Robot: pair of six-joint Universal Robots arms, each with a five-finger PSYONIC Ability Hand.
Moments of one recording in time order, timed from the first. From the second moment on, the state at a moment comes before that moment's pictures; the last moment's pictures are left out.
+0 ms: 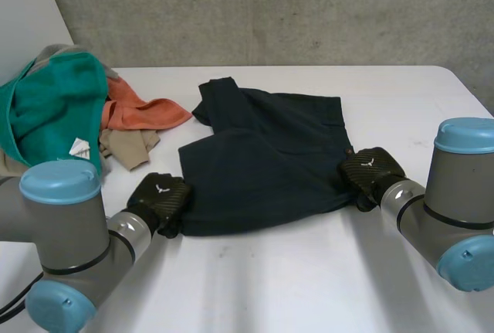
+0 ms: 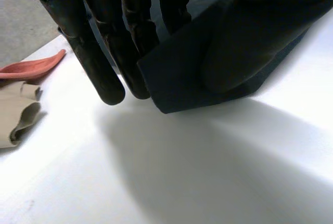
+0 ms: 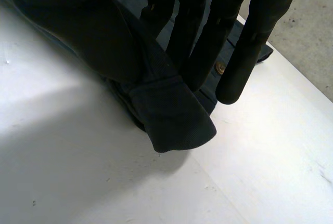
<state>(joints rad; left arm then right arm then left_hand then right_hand) 4.29 -2.04 -1.79 3.39 -1.48 3.51 1.91 -1.06 1.59 -0.08 1.44 2.62 1.16 1.19 1.18 1.19 0.98 1.13 1.18 1.19 1.20 1.01</state>
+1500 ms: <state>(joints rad) 4.20 -2.02 -1.14 3.82 -1.70 3.73 1.94 -1.07 1.09 -0.57 1.48 2.48 1.16 1.20 1.19 1.20 0.98 1.13 1.19 1.19 1.20 1.03</state>
